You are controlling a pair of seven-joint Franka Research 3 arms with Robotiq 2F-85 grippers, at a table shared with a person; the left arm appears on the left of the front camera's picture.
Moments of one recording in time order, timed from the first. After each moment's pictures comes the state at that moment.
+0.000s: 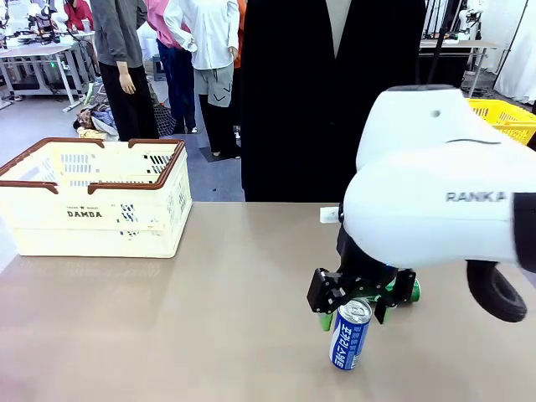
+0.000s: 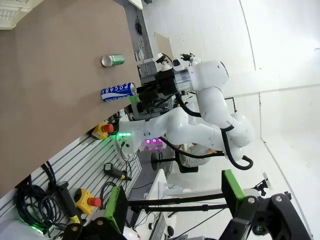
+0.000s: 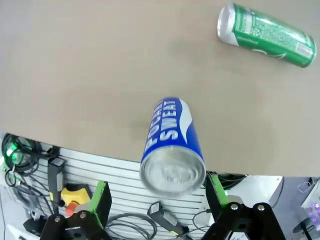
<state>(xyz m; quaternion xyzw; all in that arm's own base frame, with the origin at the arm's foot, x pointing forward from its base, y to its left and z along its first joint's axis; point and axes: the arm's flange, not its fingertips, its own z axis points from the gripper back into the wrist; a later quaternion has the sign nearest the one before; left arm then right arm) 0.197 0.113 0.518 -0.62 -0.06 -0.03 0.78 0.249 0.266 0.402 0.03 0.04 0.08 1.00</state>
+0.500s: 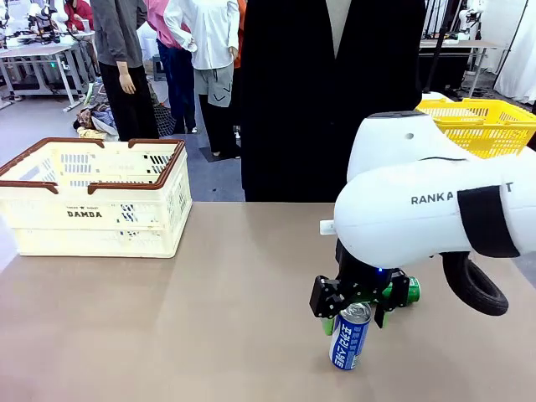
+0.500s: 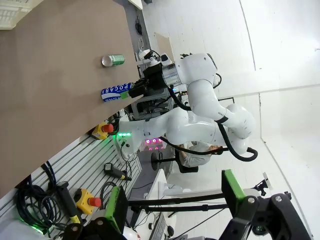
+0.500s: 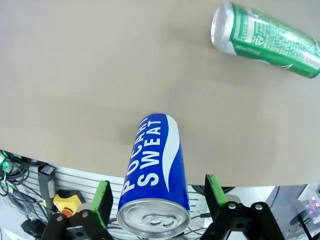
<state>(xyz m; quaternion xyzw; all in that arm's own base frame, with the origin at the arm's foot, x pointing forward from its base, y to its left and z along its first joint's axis) 0.197 0.113 0.518 -0.62 -0.06 -0.03 0.78 0.271 0.261 0.374 0.02 0.06 0.07 1.00</state>
